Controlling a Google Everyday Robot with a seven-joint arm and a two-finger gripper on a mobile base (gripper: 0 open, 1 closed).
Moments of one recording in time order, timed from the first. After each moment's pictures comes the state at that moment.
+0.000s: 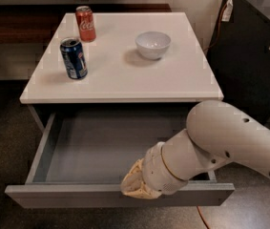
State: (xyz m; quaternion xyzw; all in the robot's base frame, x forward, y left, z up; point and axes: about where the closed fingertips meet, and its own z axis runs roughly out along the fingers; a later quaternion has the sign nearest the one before) arm 0.340 -0.003 0.748 -0.66 0.67 0.24 0.22
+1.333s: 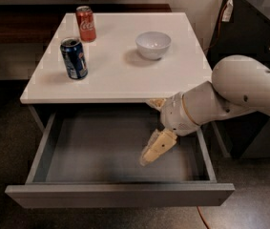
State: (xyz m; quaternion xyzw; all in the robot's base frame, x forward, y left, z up) arm 0.472 -0.047 0.793 -0.60 0.70 0.22 0.31
